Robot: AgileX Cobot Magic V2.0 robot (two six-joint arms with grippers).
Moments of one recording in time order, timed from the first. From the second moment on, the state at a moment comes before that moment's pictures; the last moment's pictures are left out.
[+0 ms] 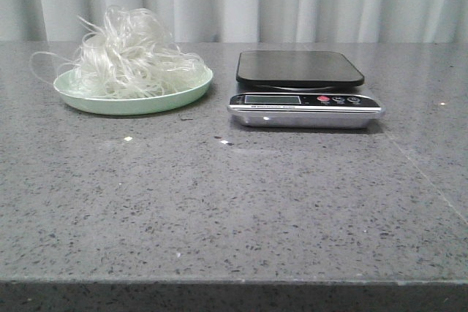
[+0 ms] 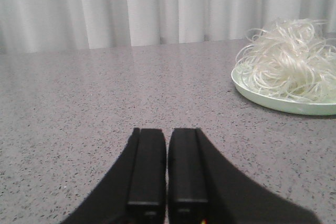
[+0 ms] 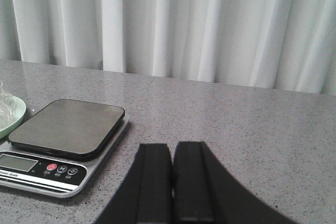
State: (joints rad) left arm -0.03 0.00 0.00 -0.08 0.10 0.14; right arm 0.06 0.18 -0.30 0.24 0.19 -0.23
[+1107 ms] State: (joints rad) left arm -0.03 0.00 0.00 -0.08 0.10 0.14; right arm -0.04 0.18 -0.23 0.14 0.21 -0.15
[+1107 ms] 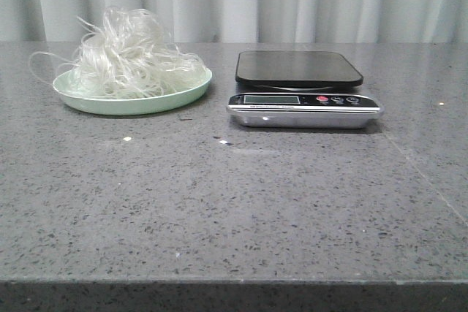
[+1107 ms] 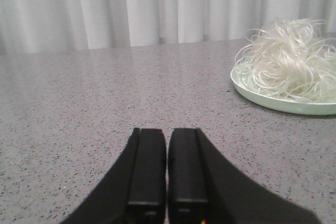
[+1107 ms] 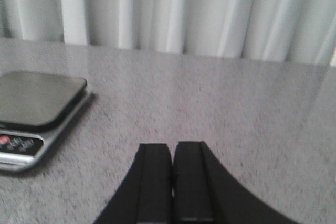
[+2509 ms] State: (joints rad) left arm -0.03 0.00 0.00 -0.08 0.10 0.14; right arm -0.05 -0.01 0.03 0.14 0.10 -0.04
